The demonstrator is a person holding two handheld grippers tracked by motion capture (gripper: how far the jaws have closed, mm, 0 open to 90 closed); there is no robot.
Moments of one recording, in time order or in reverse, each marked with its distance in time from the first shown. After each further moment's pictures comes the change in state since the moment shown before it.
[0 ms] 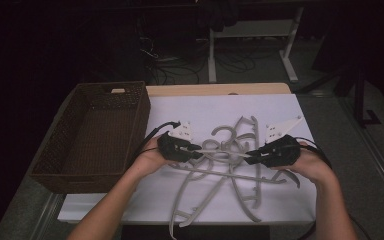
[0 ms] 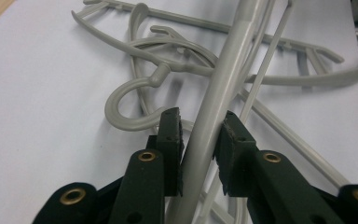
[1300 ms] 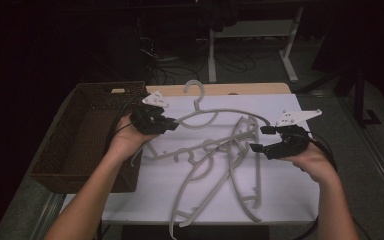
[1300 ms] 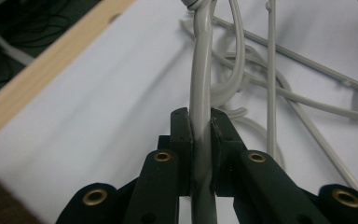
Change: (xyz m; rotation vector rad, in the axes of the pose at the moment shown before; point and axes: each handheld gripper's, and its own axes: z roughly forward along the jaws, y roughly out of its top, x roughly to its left) left arm 0.035 0.020 -0.096 0.013 0.257 -0.233; right arm -0.010 0.000 -0.020 -0.137 -0.284 0.199
